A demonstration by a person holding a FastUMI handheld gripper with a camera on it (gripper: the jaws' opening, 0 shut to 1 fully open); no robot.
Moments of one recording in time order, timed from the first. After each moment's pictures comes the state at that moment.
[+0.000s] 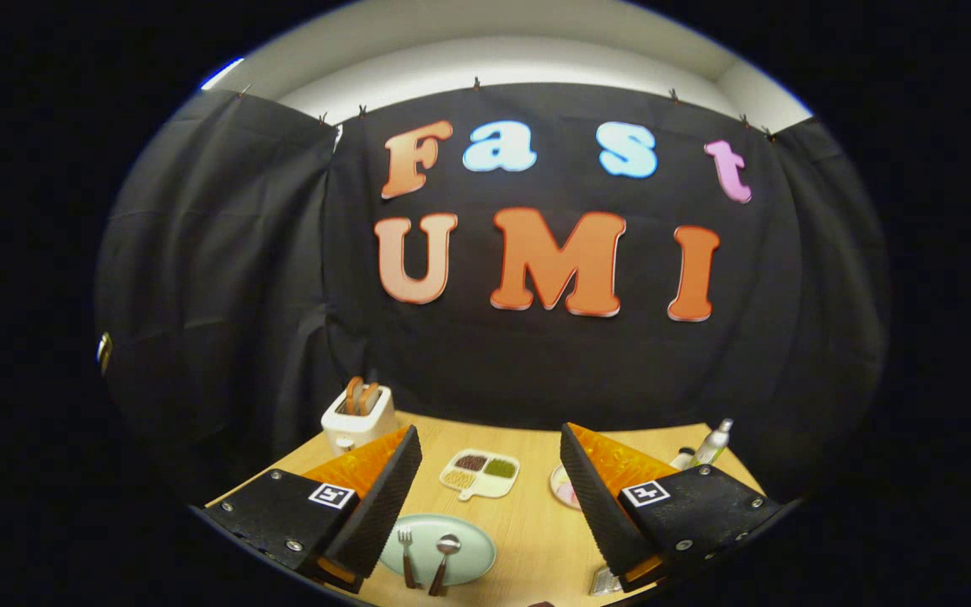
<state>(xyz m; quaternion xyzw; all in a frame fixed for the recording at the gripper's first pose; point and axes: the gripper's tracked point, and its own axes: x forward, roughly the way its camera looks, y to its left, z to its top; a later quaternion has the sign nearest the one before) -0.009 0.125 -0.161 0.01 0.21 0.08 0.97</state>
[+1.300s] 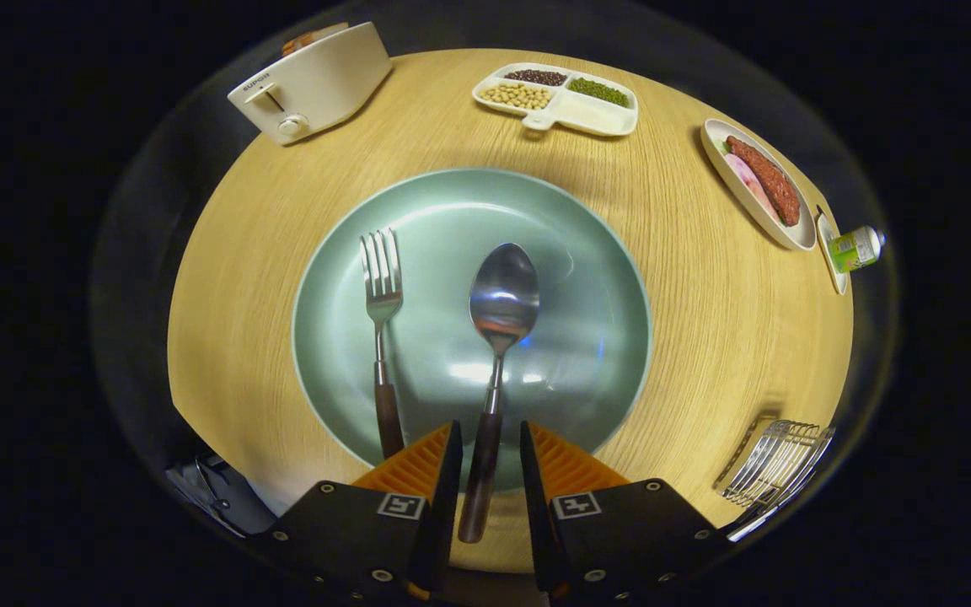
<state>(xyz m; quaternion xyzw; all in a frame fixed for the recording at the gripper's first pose) -0.104 0.185 -0.479 -0.05 0.72 0.11 0.68</state>
